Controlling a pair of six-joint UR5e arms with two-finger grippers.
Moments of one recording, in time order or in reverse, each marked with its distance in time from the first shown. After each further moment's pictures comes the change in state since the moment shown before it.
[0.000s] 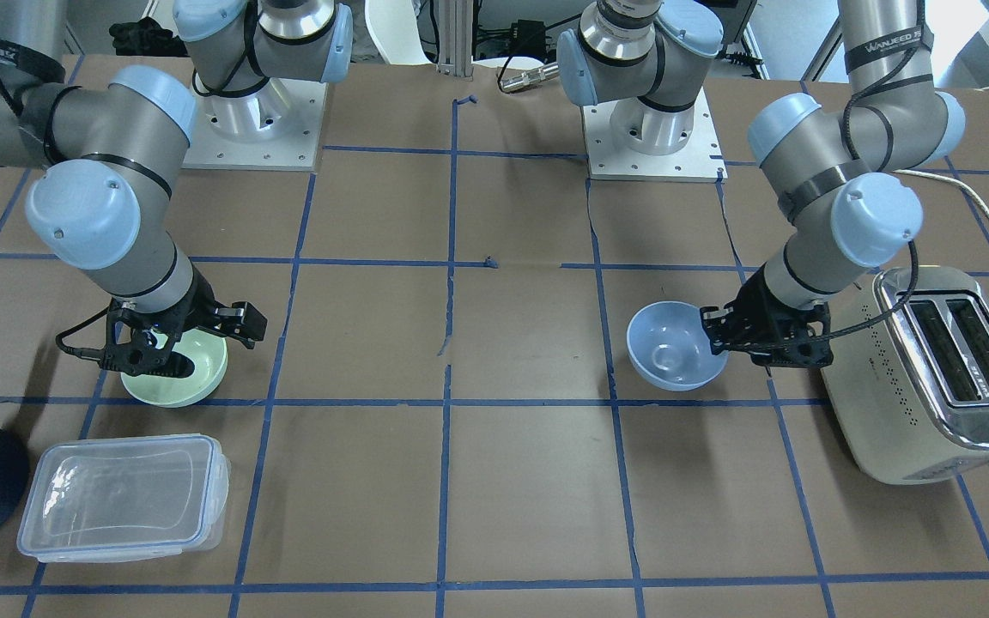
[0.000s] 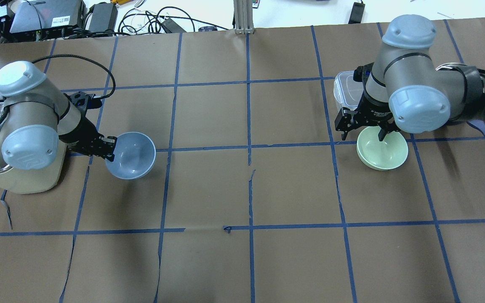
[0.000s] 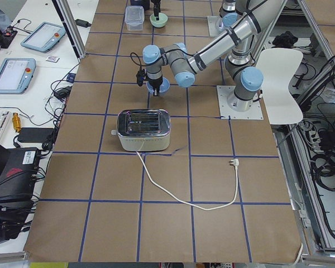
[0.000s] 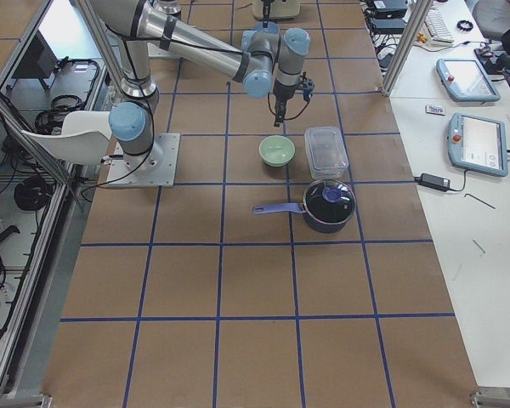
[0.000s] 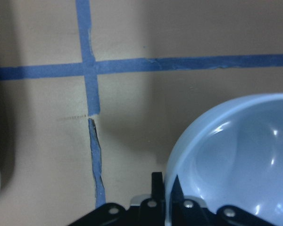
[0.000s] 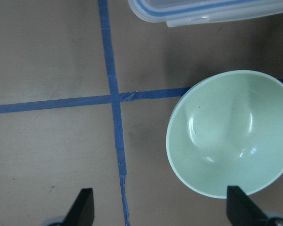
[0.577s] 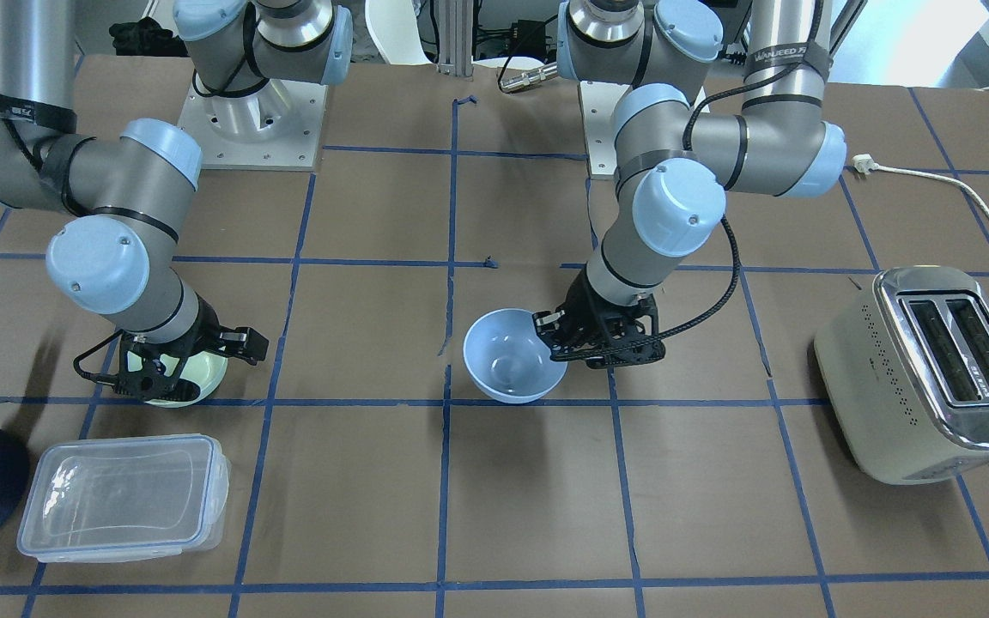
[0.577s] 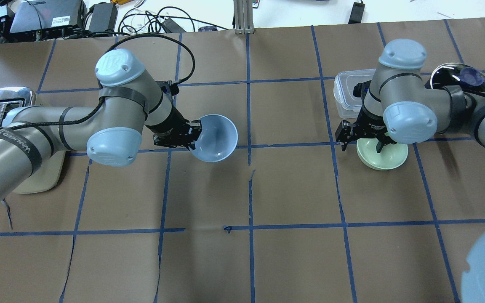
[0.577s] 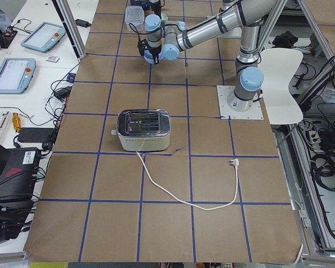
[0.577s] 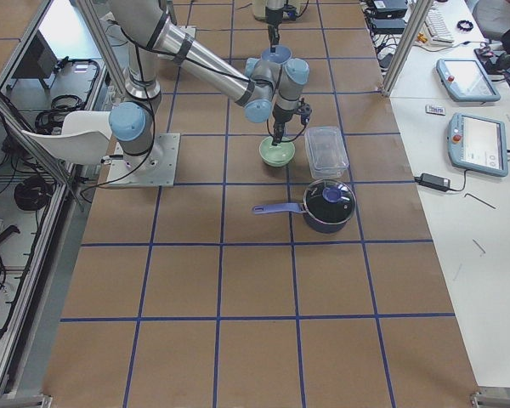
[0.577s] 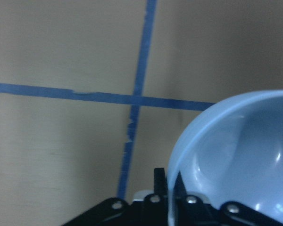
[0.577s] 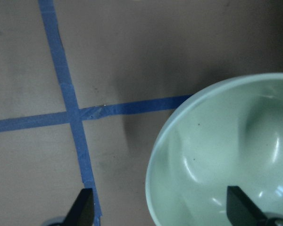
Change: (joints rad) left arm -0.353 -0.079 0.080 0.106 -0.173 -0.561; right arm -0.025 0.081 0.035 -0.062 0.000 0.001
